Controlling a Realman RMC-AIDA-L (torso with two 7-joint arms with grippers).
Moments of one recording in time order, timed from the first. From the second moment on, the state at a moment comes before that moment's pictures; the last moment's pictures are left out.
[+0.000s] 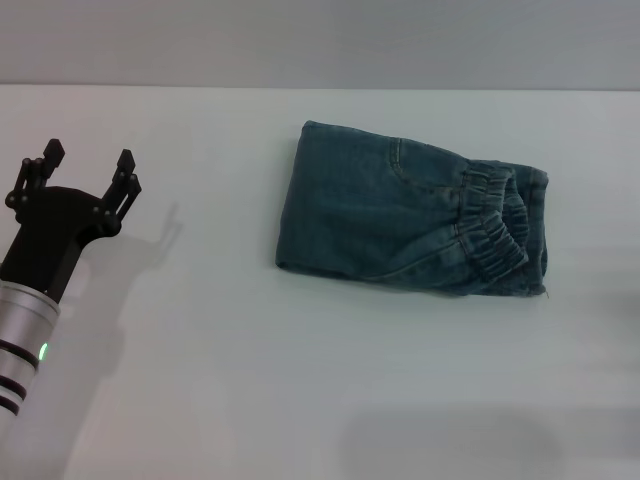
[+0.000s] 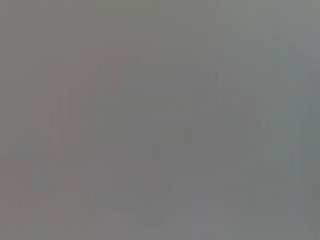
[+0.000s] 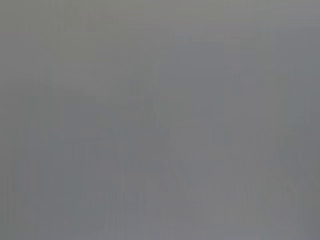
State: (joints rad) left arm -0.26 -2.07 -0.89 -0.41 2.42 1.13 0.02; right arm 0.13 2.08 1.58 0.21 0.14 1.35 -2.89
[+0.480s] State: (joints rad) left arm -0.26 -2.07 -0.89 -0.42 2.43 1.13 0.02; right arm 0.13 2.08 1.57 0.20 0.13 1.37 -2.89
